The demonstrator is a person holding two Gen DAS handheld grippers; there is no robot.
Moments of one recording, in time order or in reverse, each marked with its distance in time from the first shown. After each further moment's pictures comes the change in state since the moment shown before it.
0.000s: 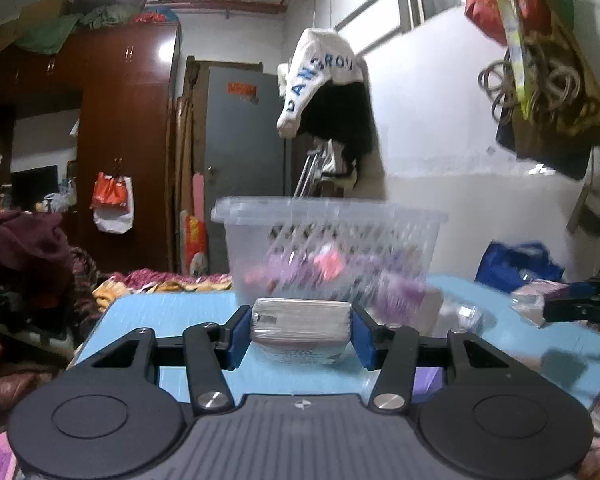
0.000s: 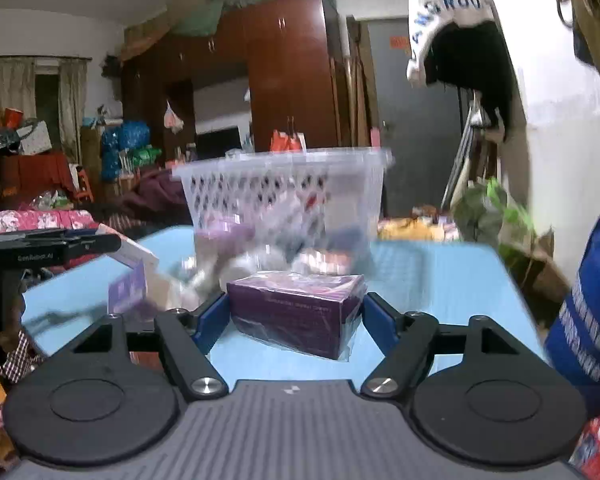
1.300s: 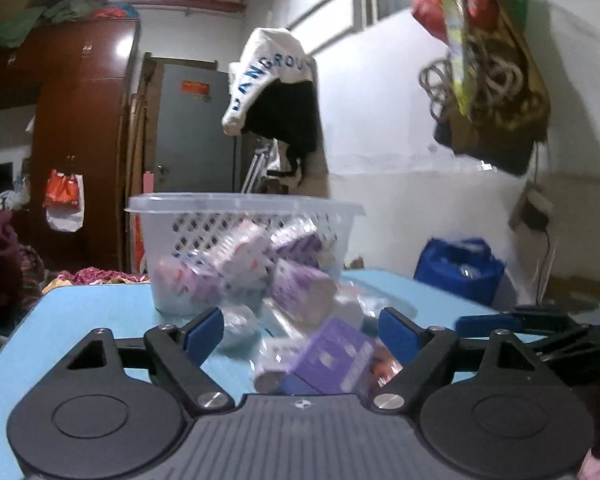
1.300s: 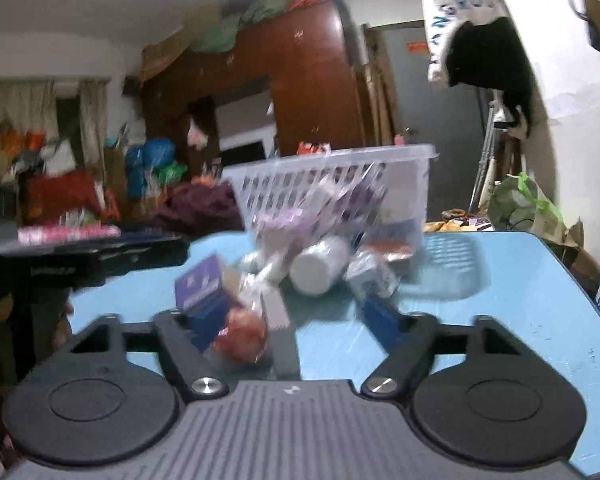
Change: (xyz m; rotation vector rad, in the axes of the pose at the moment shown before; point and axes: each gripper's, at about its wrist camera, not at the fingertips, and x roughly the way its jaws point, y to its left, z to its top) left arm -0.015 -0.049 -0.025 0.025 0.015 -0.148; right arm -0.007 0.053 -0.028 0.031 -0.009 0.085
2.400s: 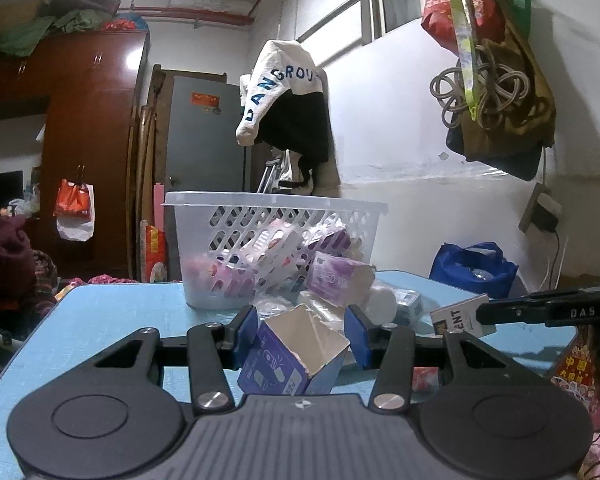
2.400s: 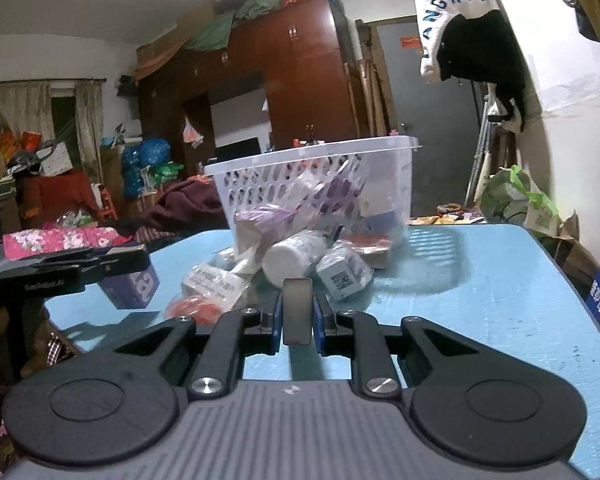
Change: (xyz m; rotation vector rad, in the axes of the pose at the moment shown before) left arm -0.012 0.031 -0.015 -0.014 -0.052 0.031; right arm -0.003 -0.025 -0.005 0.039 -0.014 -0.010
